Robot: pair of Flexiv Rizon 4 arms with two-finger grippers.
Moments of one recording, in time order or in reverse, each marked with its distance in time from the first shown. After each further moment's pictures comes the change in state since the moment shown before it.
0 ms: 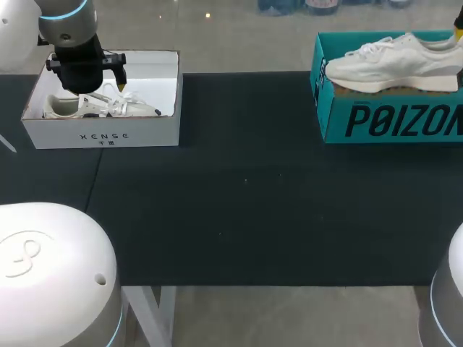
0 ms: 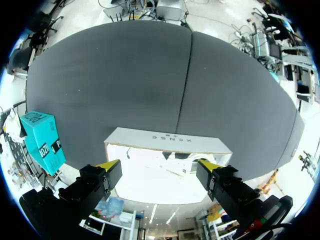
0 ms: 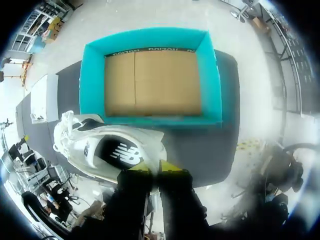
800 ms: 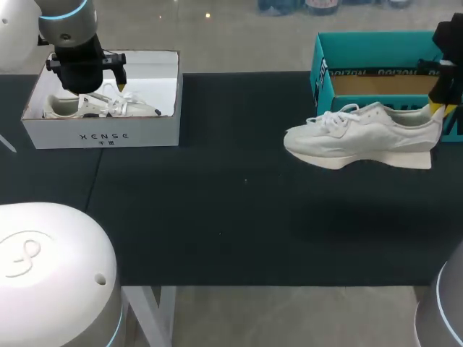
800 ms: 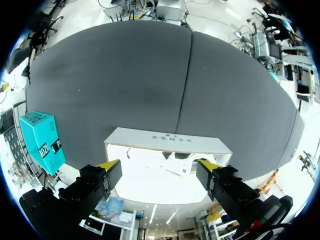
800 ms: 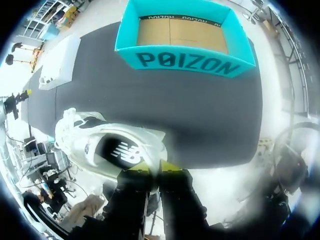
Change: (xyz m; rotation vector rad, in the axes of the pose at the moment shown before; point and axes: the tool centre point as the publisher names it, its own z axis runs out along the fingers) left arm 0.000 0.000 0.000 0.000 0.000 0.000; right arm 0.095 -0.183 0.063 -0.048 0.049 -0.091
